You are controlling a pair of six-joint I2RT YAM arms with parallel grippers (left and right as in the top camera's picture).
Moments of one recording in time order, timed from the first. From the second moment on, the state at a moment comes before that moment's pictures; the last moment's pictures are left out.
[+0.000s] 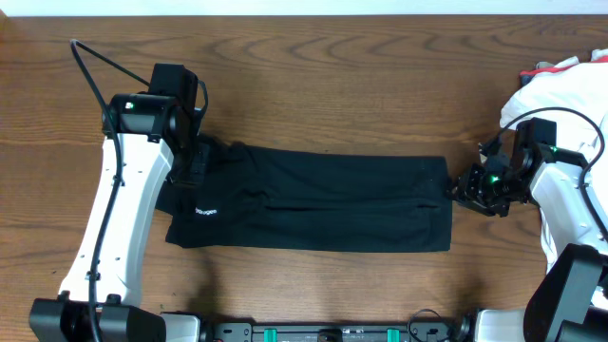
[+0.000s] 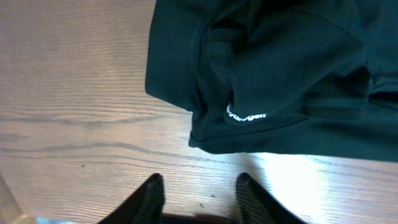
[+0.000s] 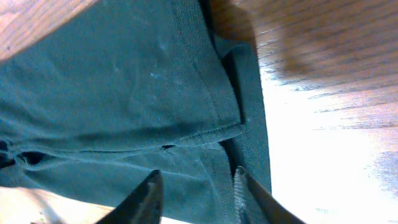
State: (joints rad) left arm -0.09 1.53 1.44 -1.40 -0.22 0.03; right arm -0.25 1.57 0.96 -0.92 -0.42 0.15
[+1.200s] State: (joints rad) left arm -0.09 1.54 0.92 -0.87 -0.05 -0.16; right arm -0.25 1.57 0.96 -0.91 -0.41 0.15
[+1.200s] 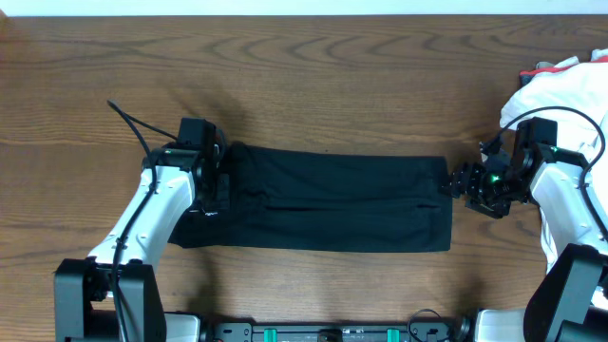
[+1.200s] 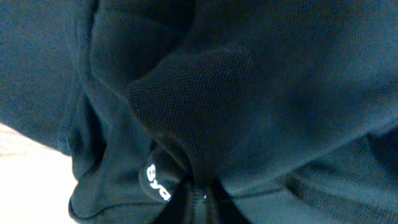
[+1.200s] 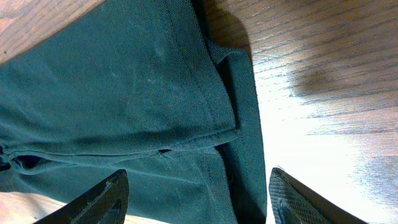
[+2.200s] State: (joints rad) left arm -0.09 1.43 1.22 -1.30 0.04 -0.16; right arm -0.25 1.57 0.96 -0.88 -0.41 0.15
